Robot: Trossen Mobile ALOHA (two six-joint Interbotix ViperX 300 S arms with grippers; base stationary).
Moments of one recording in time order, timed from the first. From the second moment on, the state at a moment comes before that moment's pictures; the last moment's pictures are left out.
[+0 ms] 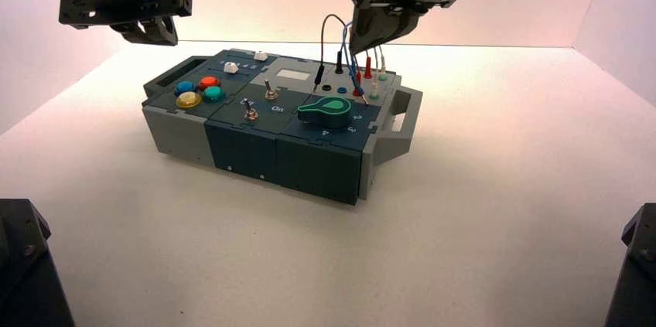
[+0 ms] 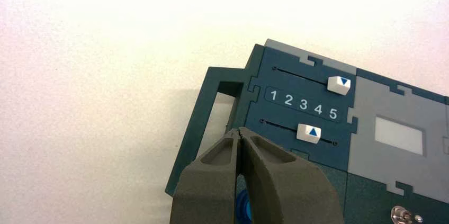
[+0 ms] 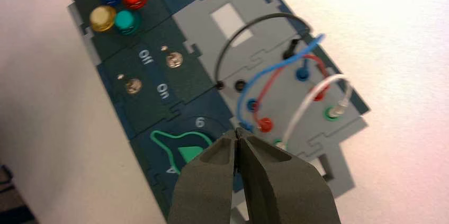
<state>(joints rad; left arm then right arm) -0.20 -0.13 1.03 -0.24 -0.09 0.06 0.68 -0.14 0.82 0.45 0.31 -0.35</state>
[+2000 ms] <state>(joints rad) -0.15 -0.04 0.99 -0.24 -0.02 0.06 0.85 0.04 0.66 0.46 0.50 -0.35</state>
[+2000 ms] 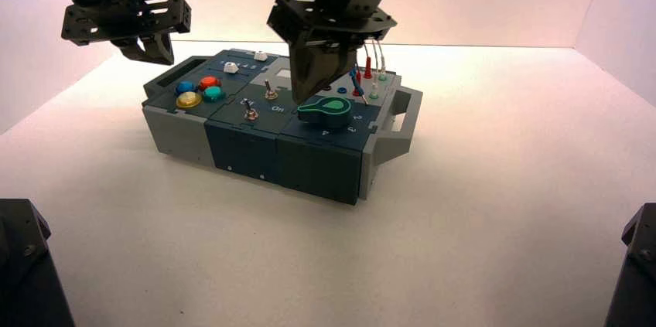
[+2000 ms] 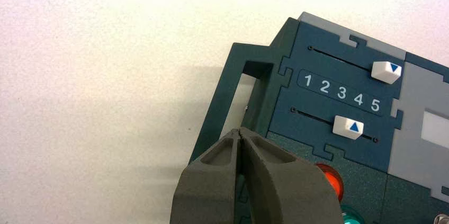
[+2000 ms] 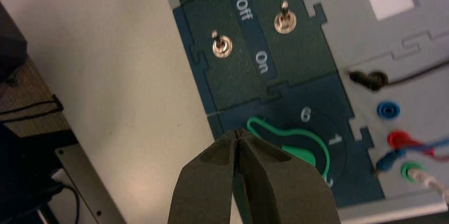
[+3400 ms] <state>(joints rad) -0.15 -0.04 0.98 -0.24 0.00 0.05 0.87 0.24 0.52 0.46 0.48 -0.35</state>
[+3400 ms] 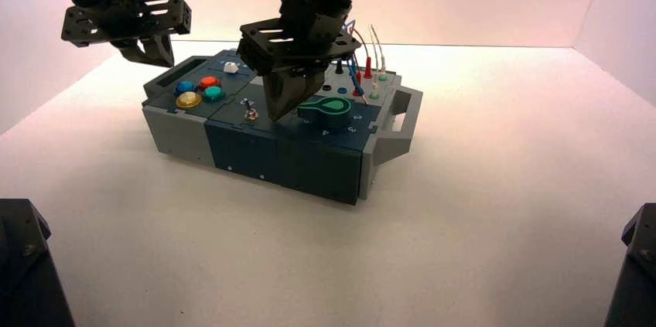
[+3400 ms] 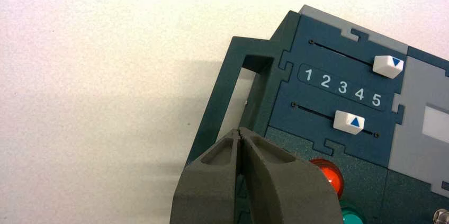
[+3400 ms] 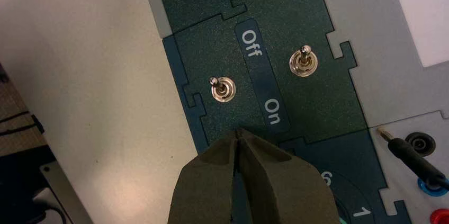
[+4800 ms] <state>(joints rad) -0.15 -0.04 0.98 -0.24 0.01 0.05 0.76 0.15 0.62 0.42 0.45 -0.34</state>
